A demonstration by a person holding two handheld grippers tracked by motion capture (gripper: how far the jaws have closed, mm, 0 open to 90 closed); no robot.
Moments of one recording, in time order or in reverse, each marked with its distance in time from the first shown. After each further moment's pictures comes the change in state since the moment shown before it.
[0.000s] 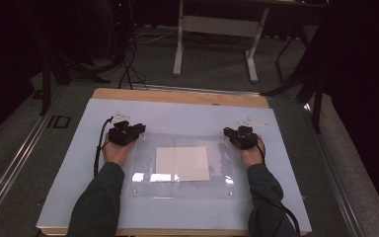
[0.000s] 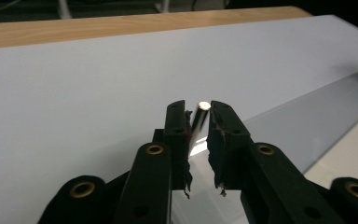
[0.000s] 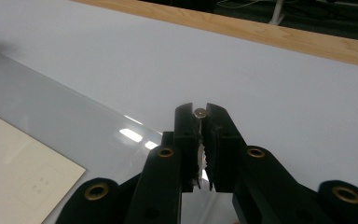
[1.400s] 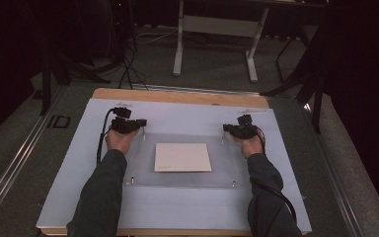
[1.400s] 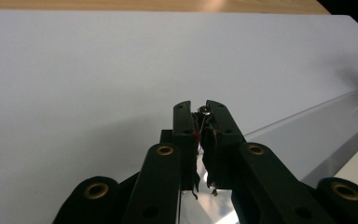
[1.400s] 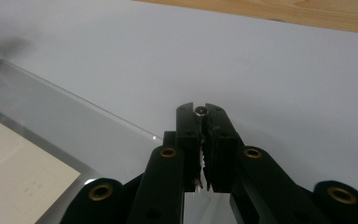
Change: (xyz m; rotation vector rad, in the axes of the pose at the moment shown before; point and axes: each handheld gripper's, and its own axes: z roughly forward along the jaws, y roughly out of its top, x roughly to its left) left arm 0.018 0.031 0.026 0.158 -0.037 -0.177; right arm -0.019 0.026 0.016 0.147 0.058 0.131
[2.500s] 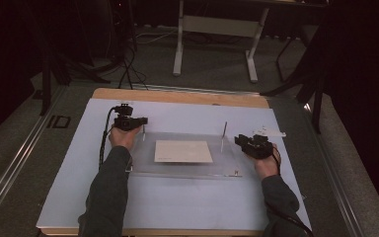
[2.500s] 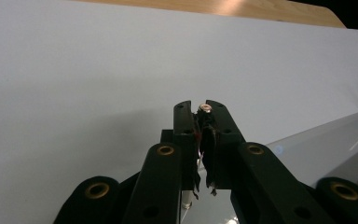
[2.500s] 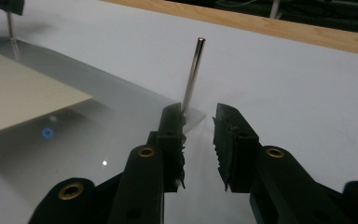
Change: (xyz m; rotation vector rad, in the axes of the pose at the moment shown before) left arm 0.001 0.005 0.010 0.008 0.027 -0.075; right arm 0.004 -0.055 -0.060 -0.150 -0.048 -0.131
